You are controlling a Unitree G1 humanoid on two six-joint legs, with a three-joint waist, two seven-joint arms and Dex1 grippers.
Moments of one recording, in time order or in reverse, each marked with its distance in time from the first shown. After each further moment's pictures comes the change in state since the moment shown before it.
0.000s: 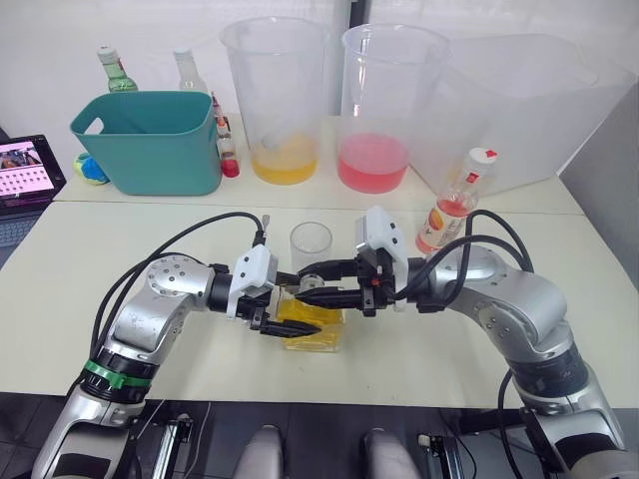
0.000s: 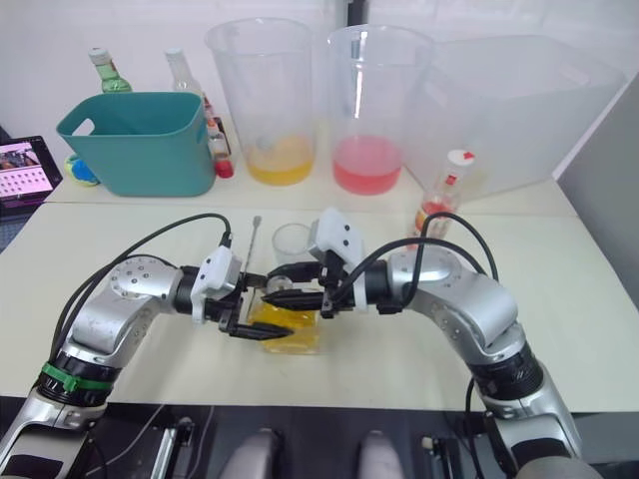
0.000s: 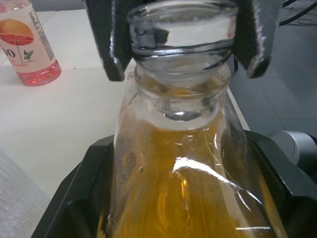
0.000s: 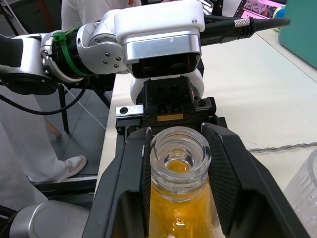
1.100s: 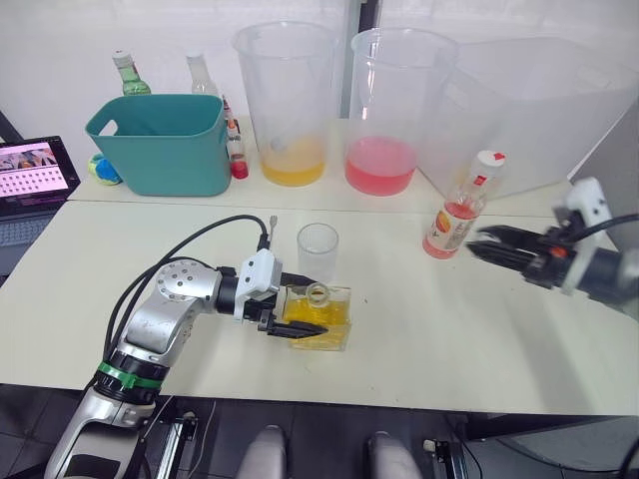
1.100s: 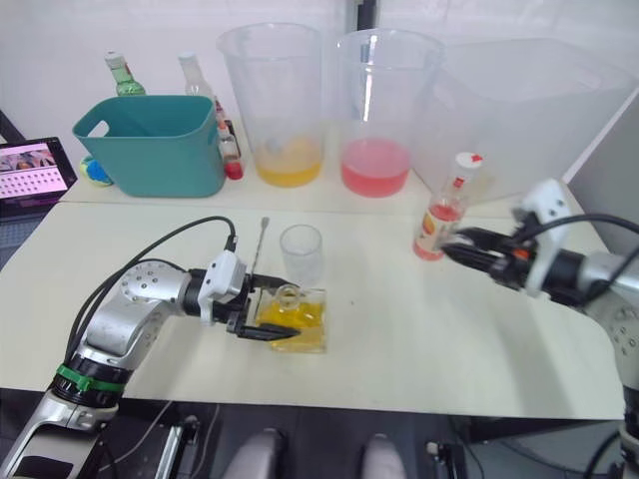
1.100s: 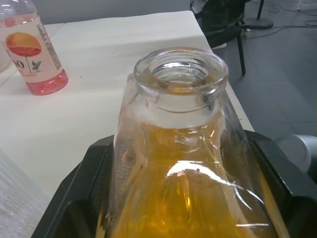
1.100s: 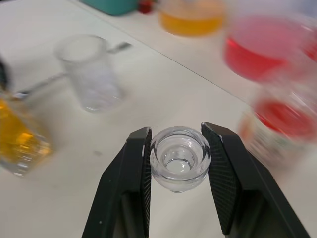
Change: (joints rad) left arm 0.017 -0.055 -0.004 0.052 0.011 -0.095 0.006; right arm 0.451 -0.391 -0.654 0.310 -0.084 -0.132 0.012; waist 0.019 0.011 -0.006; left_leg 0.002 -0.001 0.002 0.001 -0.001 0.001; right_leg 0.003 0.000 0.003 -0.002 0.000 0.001
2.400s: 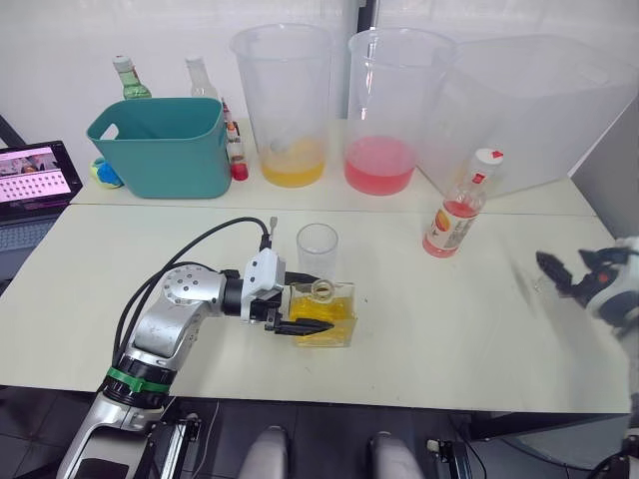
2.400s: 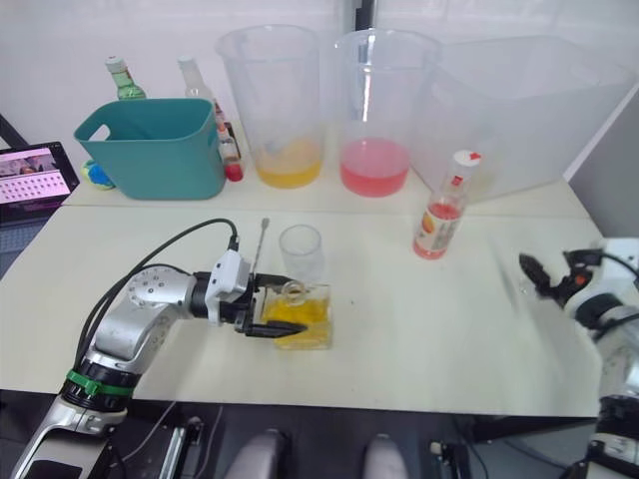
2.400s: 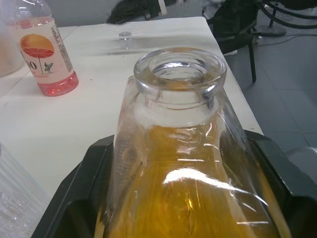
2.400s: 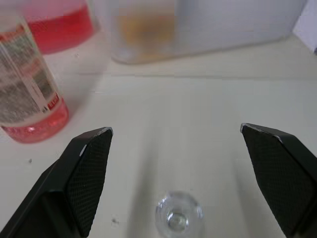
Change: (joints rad) left arm 0.011 -0.048 0.008 -0.005 0.018 0.010 0.044; right arm -0.083 0.137 -0.096 0.493 -0.147 -0.387 -0.194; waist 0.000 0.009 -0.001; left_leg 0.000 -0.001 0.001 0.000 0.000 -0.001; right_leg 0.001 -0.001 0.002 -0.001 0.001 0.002
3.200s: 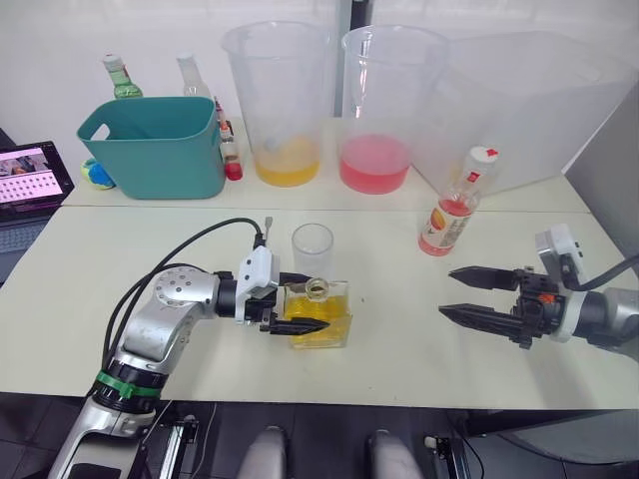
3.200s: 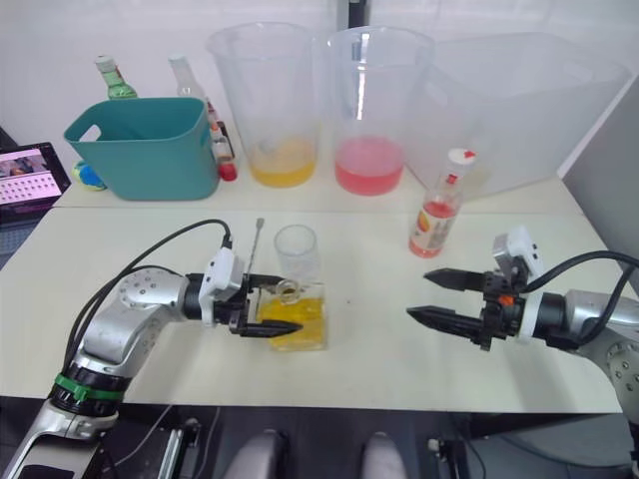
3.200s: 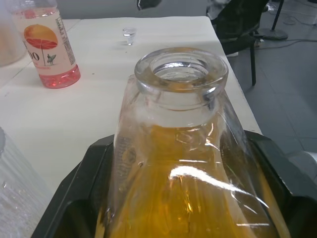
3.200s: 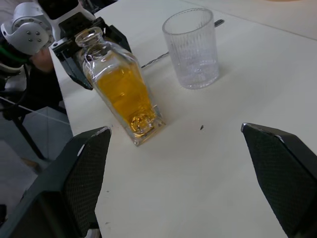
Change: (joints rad) left arm 0.034 0.052 0.031 -0.072 -0.053 0.099 0.025; right arm 0.166 -0.169 0.170 -0.730 0.453 0.524 0.360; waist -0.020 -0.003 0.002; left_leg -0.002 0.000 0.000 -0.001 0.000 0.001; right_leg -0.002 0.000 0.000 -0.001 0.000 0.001
